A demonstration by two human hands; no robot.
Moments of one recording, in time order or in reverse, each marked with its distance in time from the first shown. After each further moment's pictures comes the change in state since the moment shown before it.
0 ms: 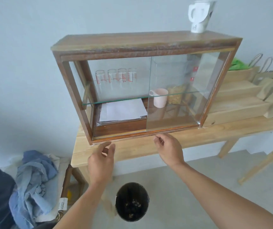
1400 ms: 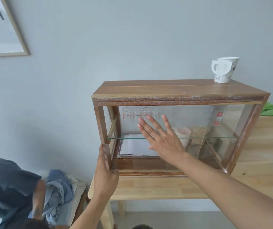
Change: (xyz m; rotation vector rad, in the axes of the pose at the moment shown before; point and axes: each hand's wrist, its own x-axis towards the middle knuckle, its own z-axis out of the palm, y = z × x) left_hand 0.062 0.047 -0.040 0.013 0.057 0.025; right_hand 0.155 -0.116 -0.028 -0.803 0.240 -1.077
